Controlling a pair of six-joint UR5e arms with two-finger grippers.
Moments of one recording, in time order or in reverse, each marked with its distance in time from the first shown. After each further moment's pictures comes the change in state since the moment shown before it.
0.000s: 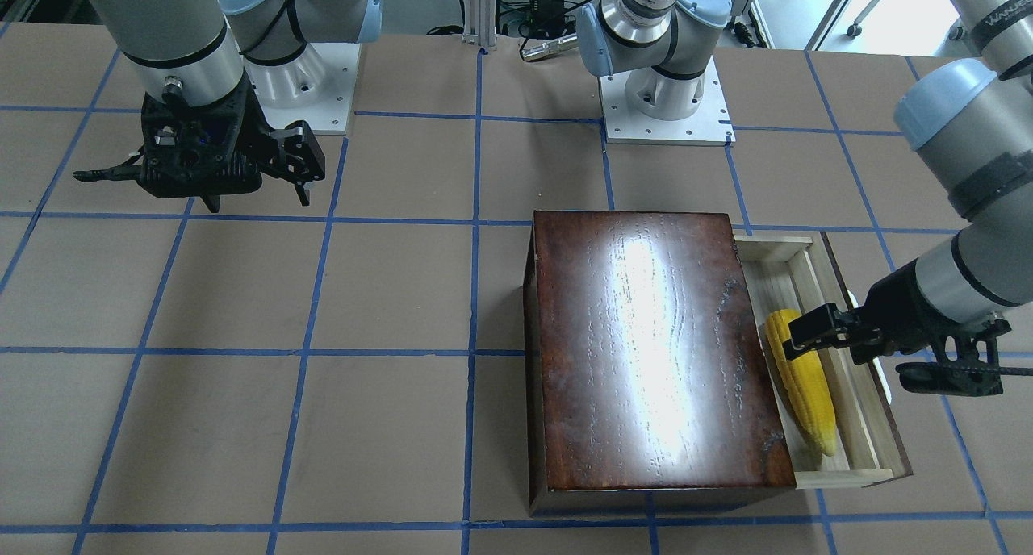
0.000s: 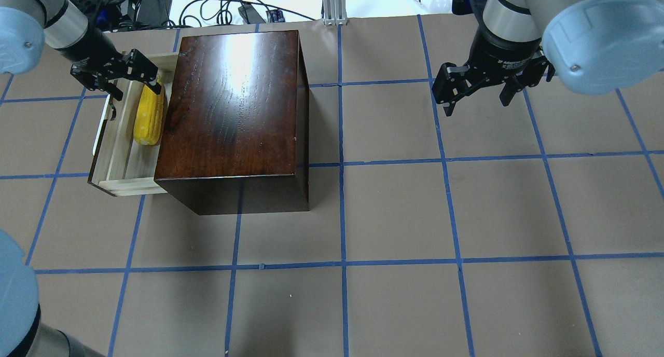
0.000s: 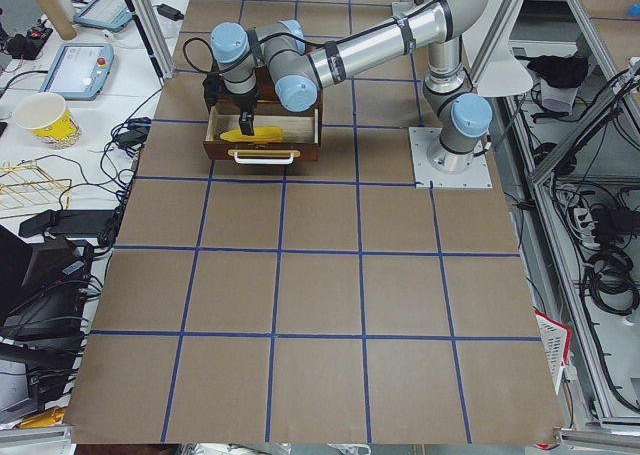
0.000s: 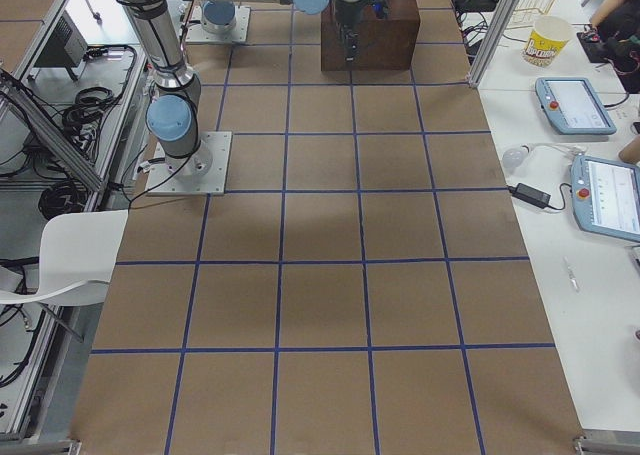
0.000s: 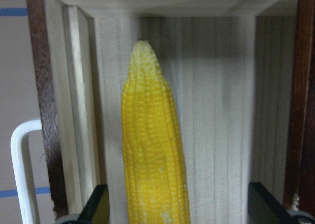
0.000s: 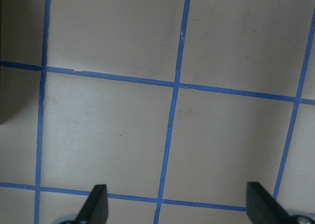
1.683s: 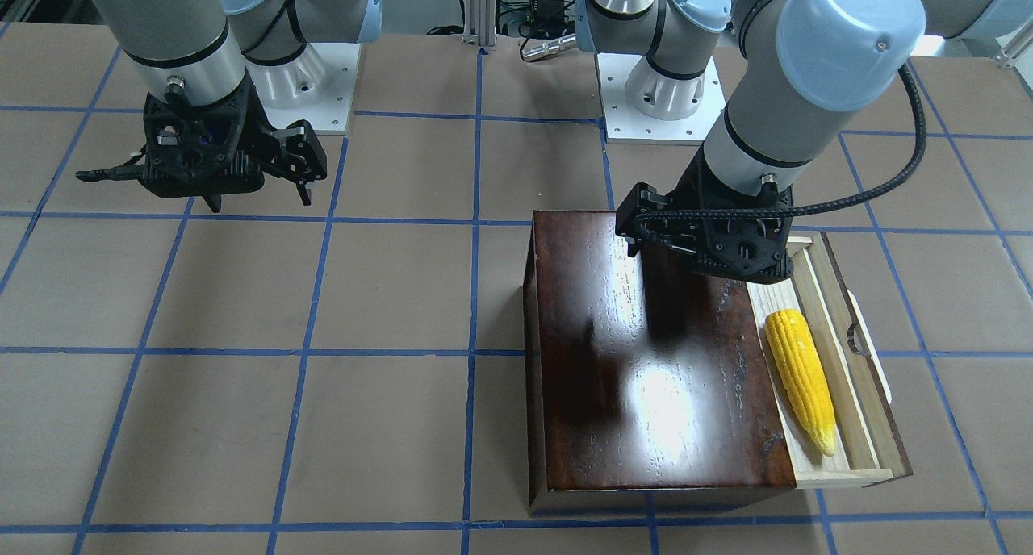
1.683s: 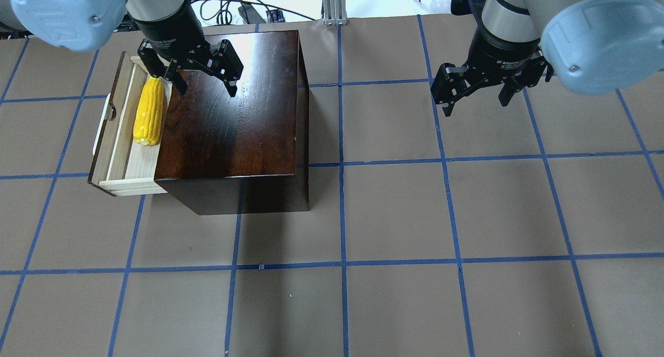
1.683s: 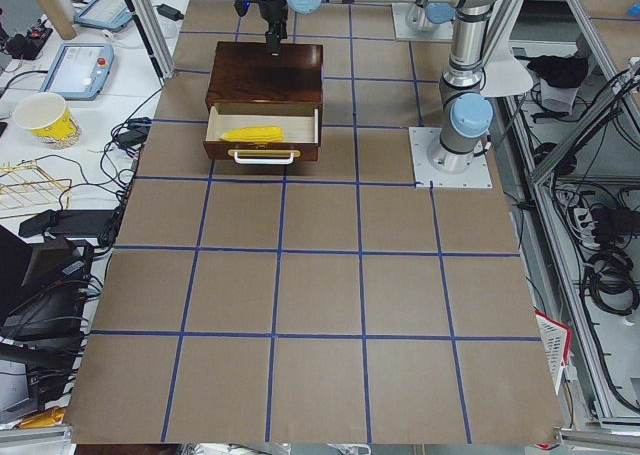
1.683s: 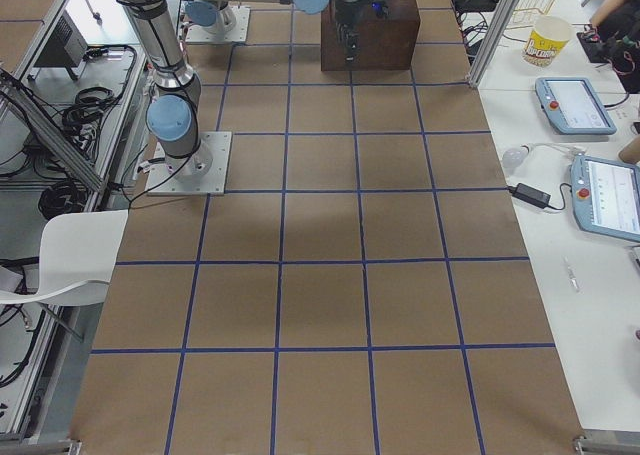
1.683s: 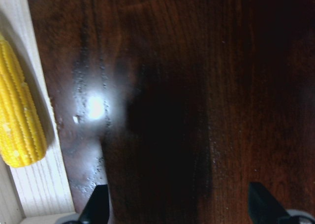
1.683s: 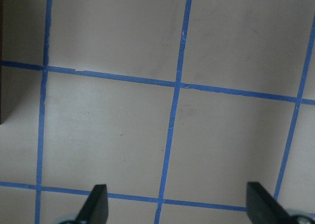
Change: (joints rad) left arm -0.355 0.139 0.033 -0.183 0.115 -0.218; right arm 0.003 0.000 0.000 0.000 0.001 0.000
